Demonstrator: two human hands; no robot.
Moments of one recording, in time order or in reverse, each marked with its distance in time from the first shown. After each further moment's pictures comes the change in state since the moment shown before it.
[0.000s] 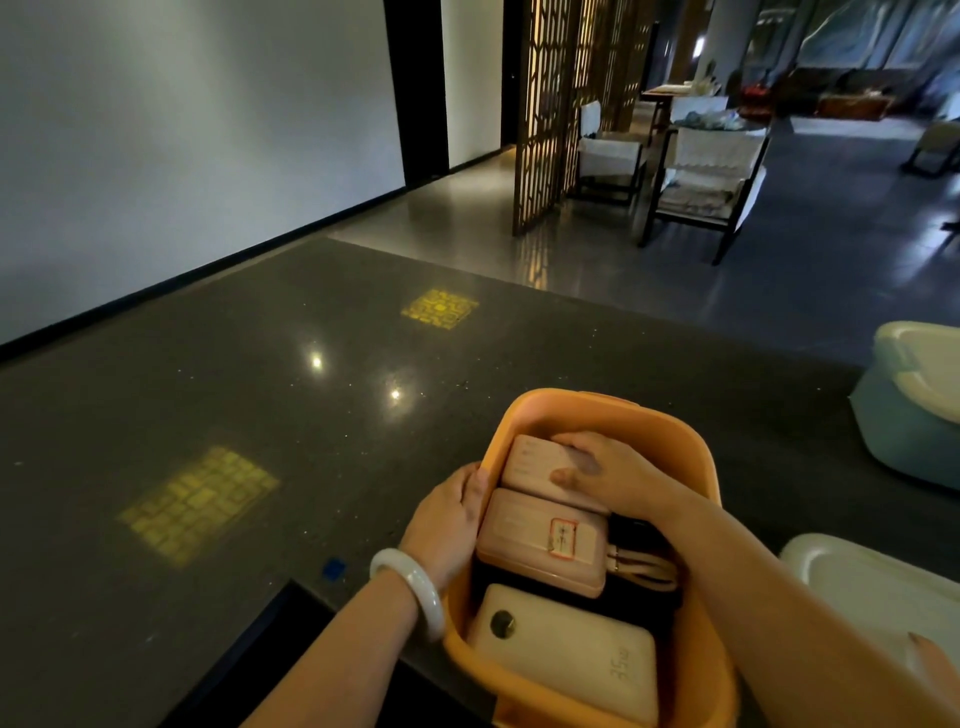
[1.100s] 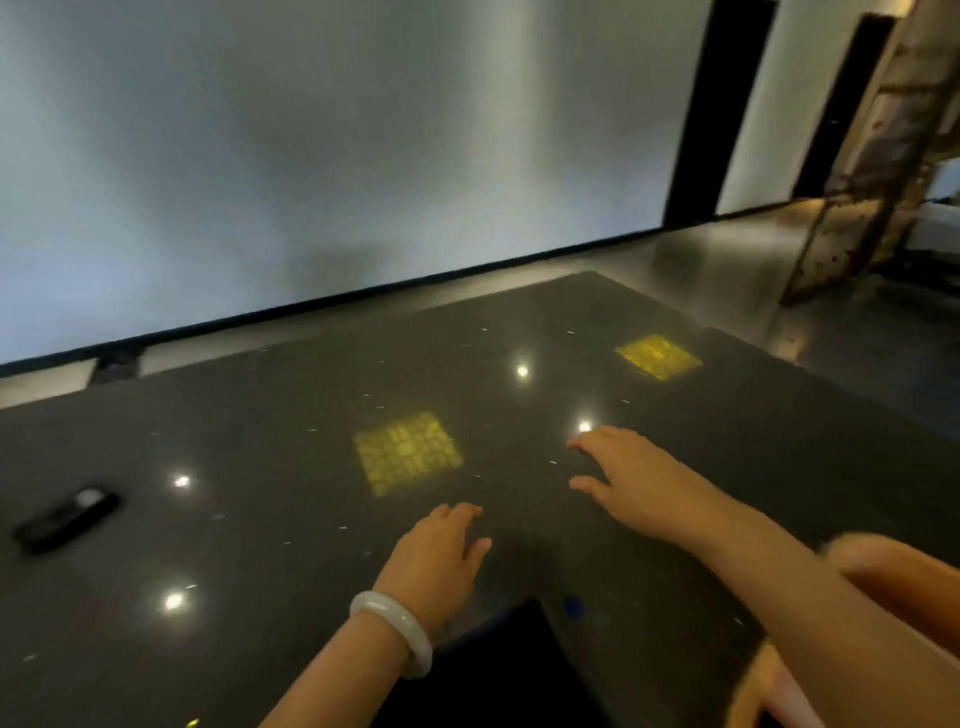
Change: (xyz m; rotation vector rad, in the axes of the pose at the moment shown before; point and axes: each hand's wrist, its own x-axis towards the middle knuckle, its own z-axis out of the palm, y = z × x) left_hand -0.105 -0.123 -0.182 0.379 0.430 -0.215; right_hand 0.066 -0.263 0.063 -0.392 -0.080 -0.658
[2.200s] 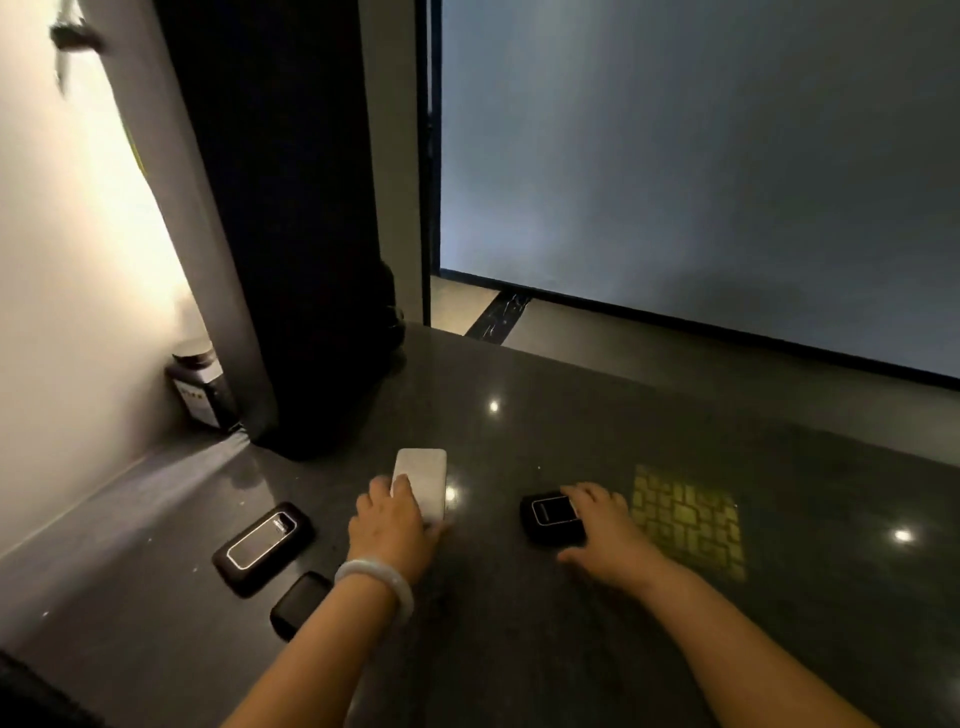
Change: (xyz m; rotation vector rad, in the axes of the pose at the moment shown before) left_hand -0.150 -0.466 -0.221 0.006 0.516 -1.077; right_hand 0.300 -0.487 0.248 -0.008 -0.349 -0.558
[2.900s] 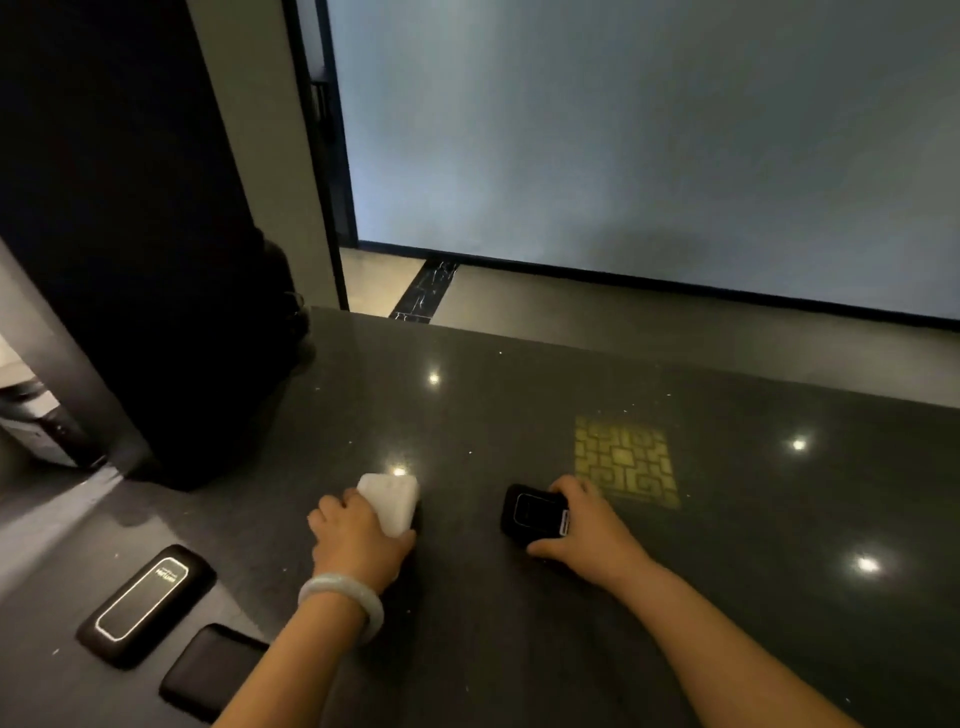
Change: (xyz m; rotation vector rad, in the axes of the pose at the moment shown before) left_hand 0.013 0.045 0.021 -0.116 -0.147 -0.065; right_hand -0.017 0.056 0.012 0.372 0.111 0.176
